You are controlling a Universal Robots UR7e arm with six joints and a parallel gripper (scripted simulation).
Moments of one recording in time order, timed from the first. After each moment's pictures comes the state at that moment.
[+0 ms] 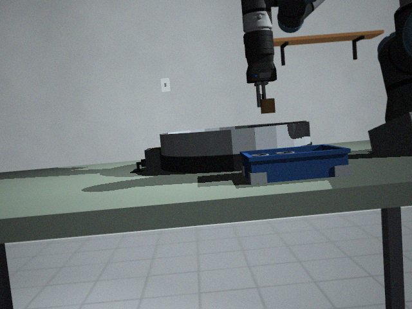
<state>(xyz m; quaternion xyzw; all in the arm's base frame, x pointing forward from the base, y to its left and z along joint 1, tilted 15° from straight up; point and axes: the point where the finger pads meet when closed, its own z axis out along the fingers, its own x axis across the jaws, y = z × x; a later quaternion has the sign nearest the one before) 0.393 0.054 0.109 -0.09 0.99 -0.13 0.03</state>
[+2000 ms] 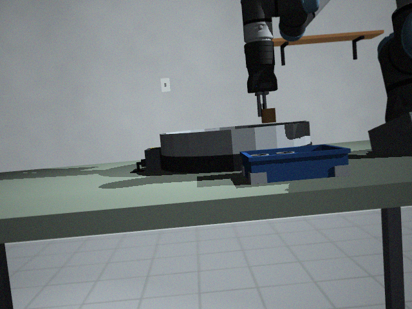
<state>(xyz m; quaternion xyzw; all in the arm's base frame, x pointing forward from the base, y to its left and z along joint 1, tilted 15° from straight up) 0.396 0.048 0.084 -0.09 0.99 -0.13 0.03</state>
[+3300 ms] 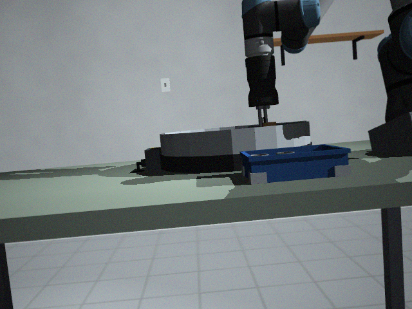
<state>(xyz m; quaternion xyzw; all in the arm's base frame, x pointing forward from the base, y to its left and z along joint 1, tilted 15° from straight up) 0.399 0.039 0.048 -0.09 0.99 -0.13 0.03</state>
